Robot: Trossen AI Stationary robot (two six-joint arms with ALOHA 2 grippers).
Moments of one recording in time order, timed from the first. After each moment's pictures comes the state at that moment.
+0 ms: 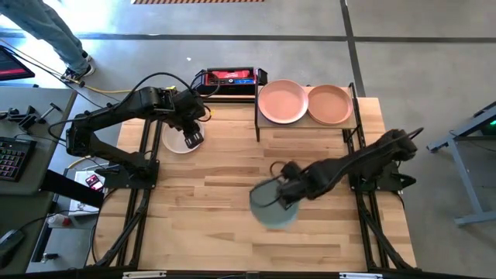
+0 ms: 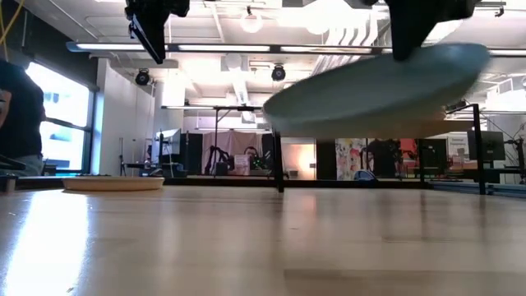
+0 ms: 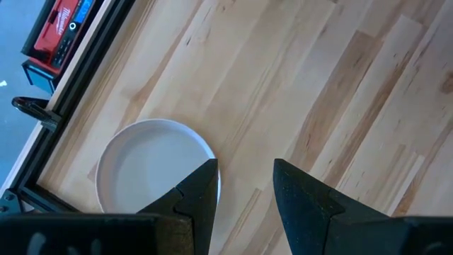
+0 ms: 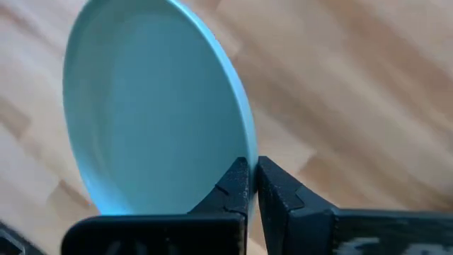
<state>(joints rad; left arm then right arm) 0.32 1.31 1.45 -1.33 -0.14 -0.15 0.38 1.66 1.51 -1.26 0.21 1.26</state>
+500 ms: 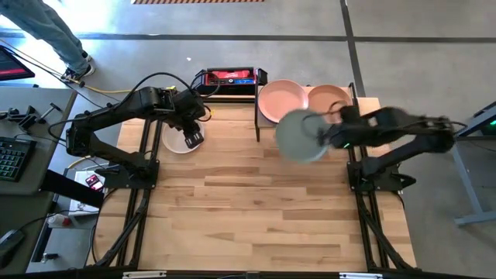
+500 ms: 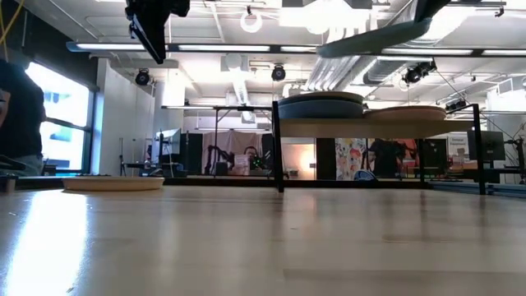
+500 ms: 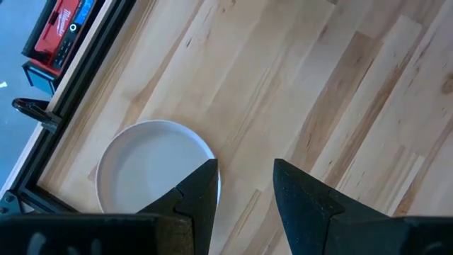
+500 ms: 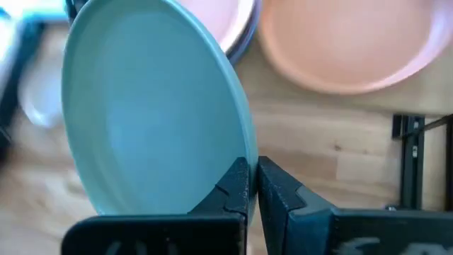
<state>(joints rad) 0.32 1.31 1.45 -1.33 -0.14 -0.15 0.12 1.16 1.51 -1.57 0.52 1.47</state>
